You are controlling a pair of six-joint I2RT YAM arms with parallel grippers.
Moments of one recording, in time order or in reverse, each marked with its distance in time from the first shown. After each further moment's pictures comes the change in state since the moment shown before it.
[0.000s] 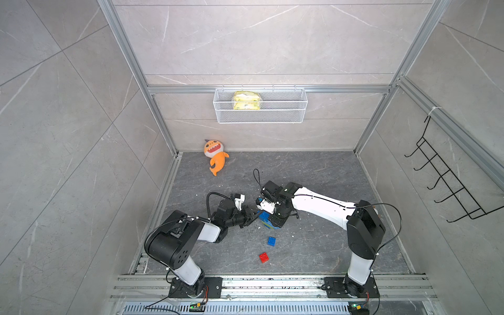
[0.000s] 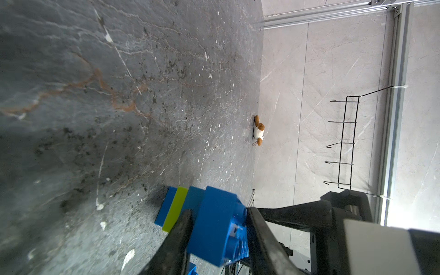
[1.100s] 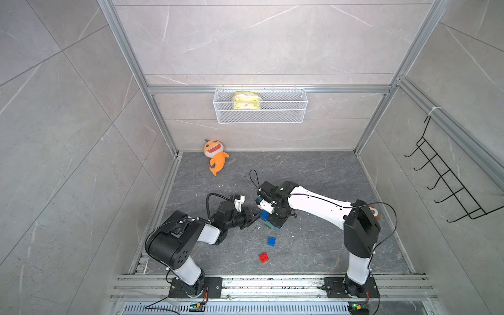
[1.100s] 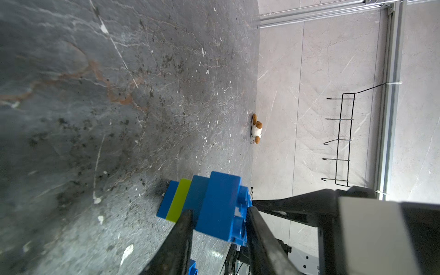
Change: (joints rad) left arm -0.005 0.001 -0.029 0.053 -0.001 -0.011; right arm 0.023 -0.006 0.066 -0.092 0.063 0.100
